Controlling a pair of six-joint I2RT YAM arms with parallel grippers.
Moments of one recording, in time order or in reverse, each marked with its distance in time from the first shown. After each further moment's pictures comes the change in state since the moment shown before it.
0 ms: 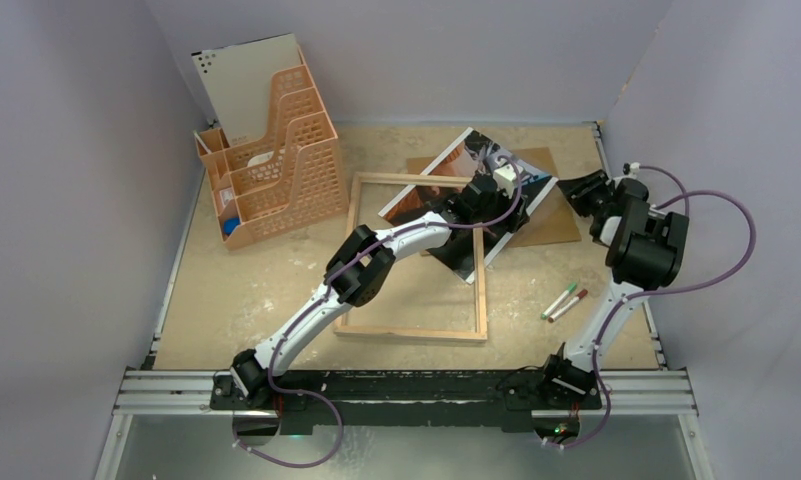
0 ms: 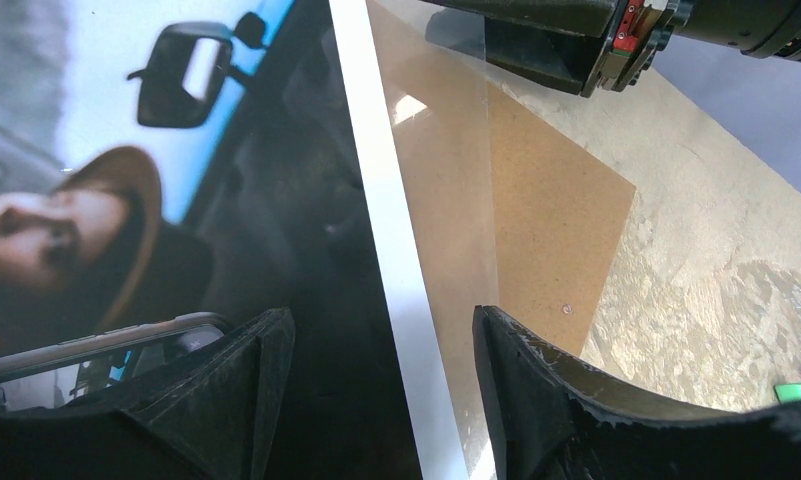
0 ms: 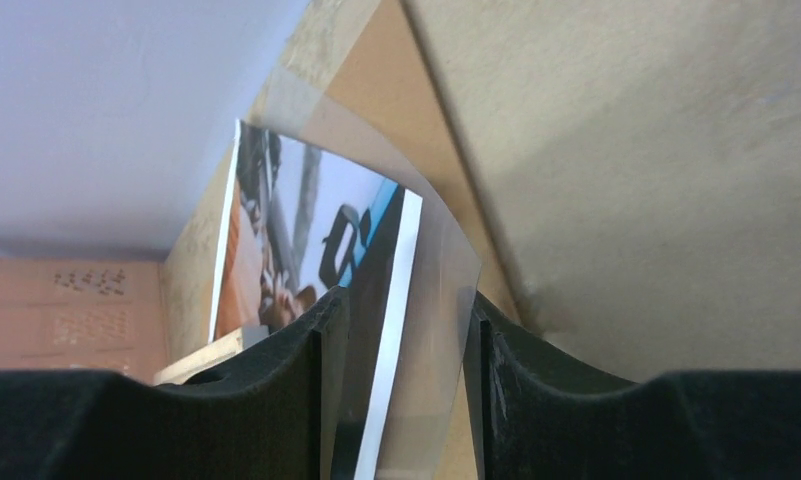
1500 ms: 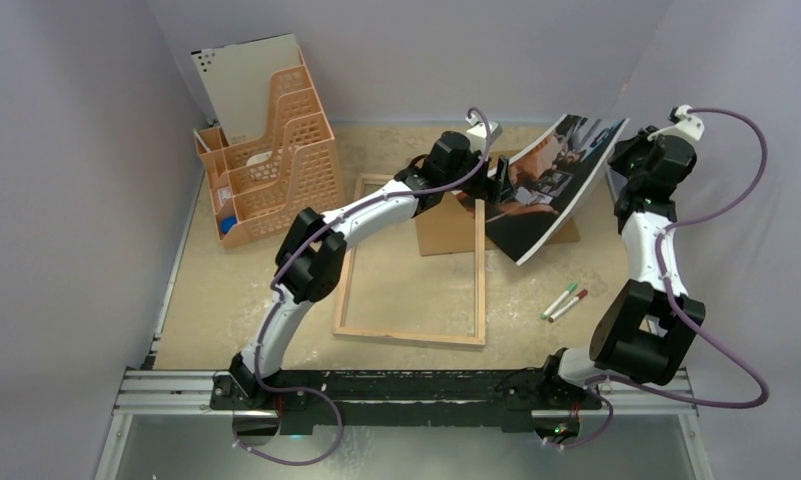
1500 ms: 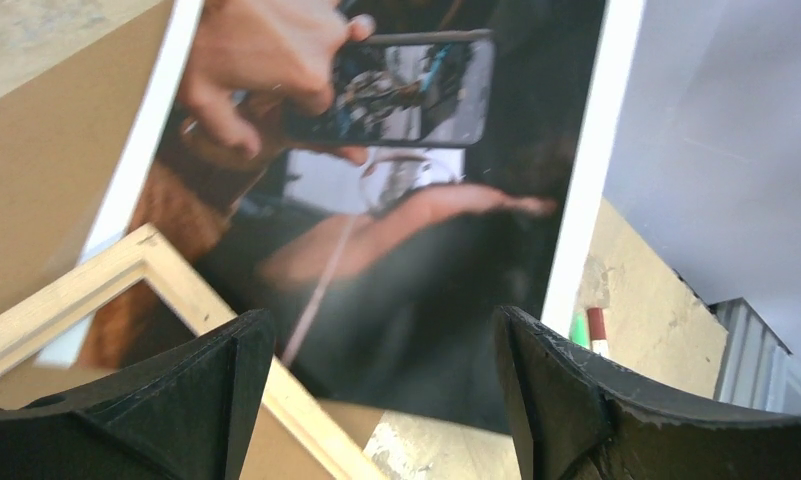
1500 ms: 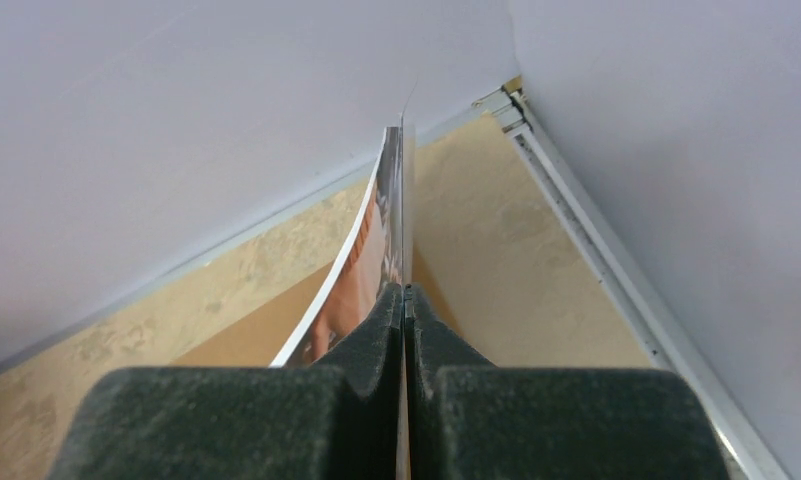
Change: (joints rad) left arm 0.081 -0.460 -0.316 -0.130 0.123 -0.098; right arm 0.043 -0.678 0.035 -0.479 0.420 -0.389
